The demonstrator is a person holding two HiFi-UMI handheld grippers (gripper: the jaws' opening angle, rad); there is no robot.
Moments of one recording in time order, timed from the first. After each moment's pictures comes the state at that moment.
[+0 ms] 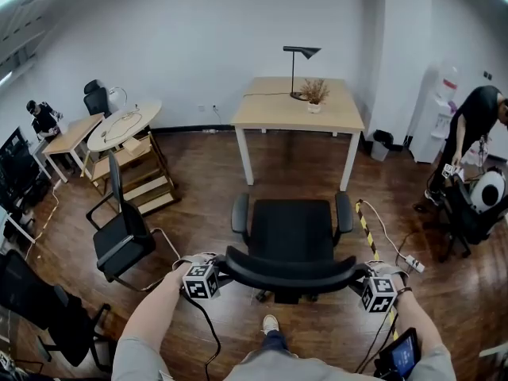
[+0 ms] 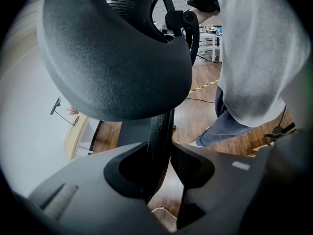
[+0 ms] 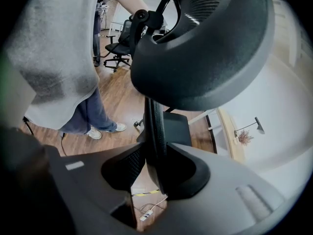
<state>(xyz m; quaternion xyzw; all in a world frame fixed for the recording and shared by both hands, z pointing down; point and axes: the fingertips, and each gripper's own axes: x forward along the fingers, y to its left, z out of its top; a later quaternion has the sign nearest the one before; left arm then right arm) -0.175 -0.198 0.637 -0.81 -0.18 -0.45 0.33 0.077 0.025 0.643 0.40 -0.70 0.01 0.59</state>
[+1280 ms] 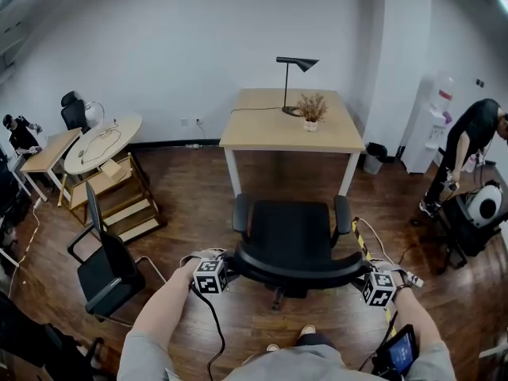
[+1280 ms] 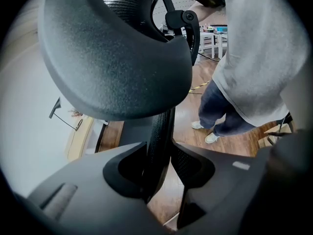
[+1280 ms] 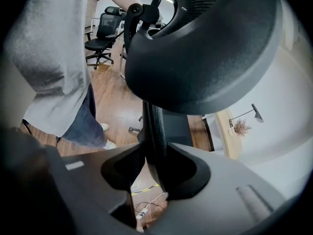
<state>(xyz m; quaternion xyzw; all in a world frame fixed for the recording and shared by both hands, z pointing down) -0.060 -0.387 0.637 -0.80 -0.21 -0.43 0.35 0.172 -0.140 0.643 0.44 -0.67 0.06 0.60</state>
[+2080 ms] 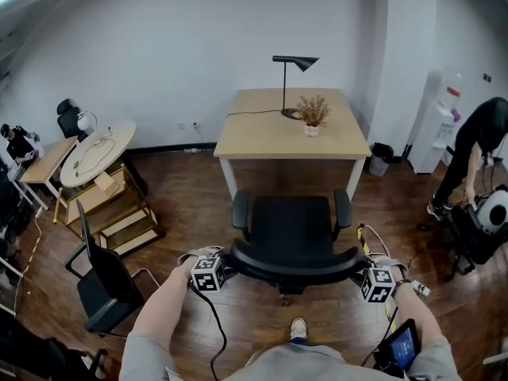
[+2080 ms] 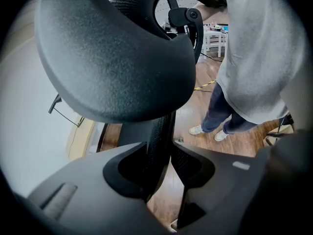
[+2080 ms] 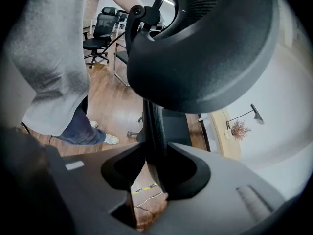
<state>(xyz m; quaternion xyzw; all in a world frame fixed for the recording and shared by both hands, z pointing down) 0.025 -0.474 0.637 -0.80 -0.19 -0.45 0.35 0.261 -0.229 0.644 0.44 -0.67 0.04 0.59</state>
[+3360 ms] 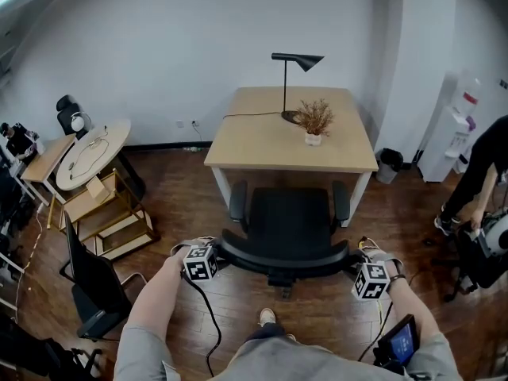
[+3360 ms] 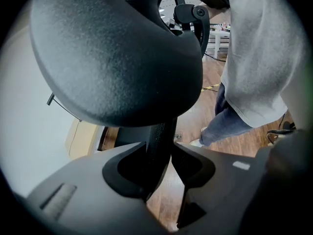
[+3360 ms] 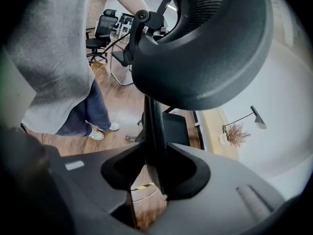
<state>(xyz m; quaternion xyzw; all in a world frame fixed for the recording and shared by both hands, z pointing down) 0.145 -0.569 0.631 -0.80 -0.17 -0.48 0.32 0.389 -0.332 0.634 0.42 -0.69 0.01 0.59</state>
